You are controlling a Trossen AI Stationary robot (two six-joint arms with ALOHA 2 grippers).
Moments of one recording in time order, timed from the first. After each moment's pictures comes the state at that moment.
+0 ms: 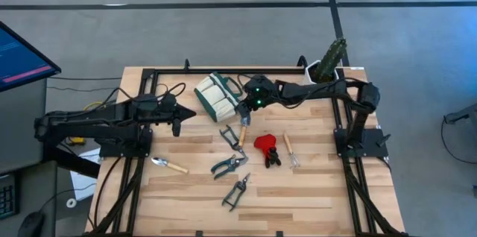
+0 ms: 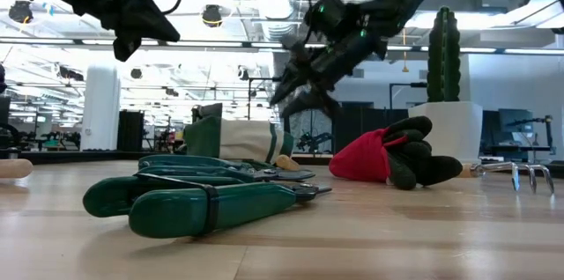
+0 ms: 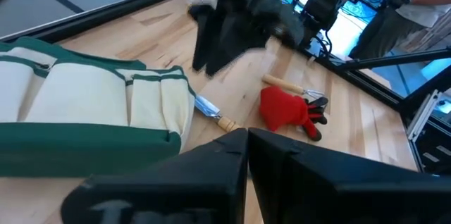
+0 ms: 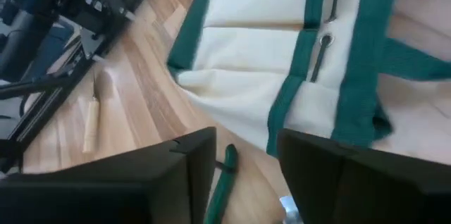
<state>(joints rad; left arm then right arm) 0.17 0.61 0.46 -0.22 -0.10 -0.45 -0.31 1.85 1.13 0.00 -0.24 0.60</state>
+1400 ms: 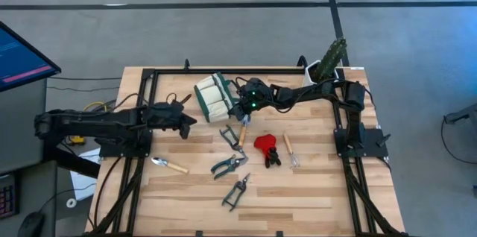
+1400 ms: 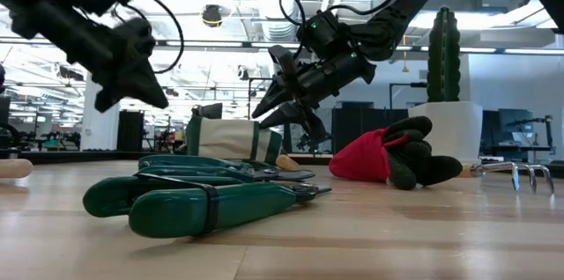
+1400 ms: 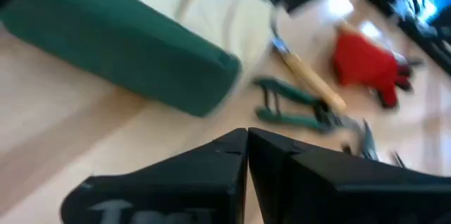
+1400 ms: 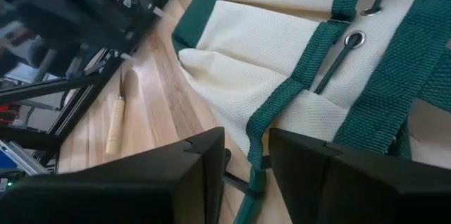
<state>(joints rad) 0.21 0.76 0.26 -0.08 -0.14 -0.62 -0.31 1.97 1.13 0.24 -0.34 0.65</state>
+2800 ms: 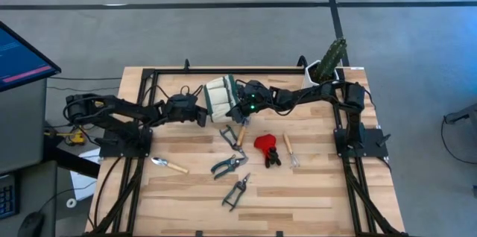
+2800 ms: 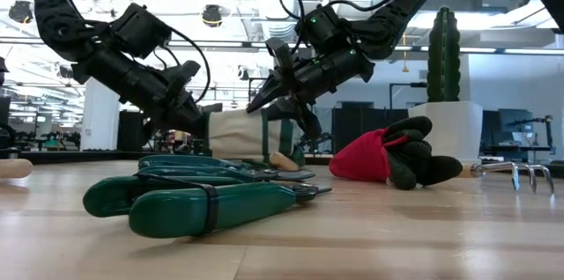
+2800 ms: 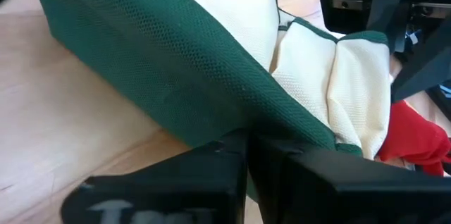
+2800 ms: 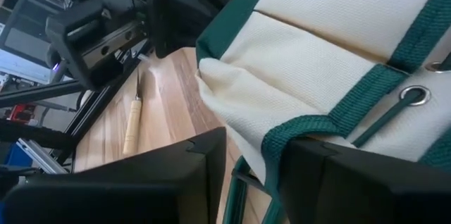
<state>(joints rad) 0.38 1.37 0.27 0.58 -0.01 -0.66 -0.28 1.97 1.13 0.29 -0.34 0.68</state>
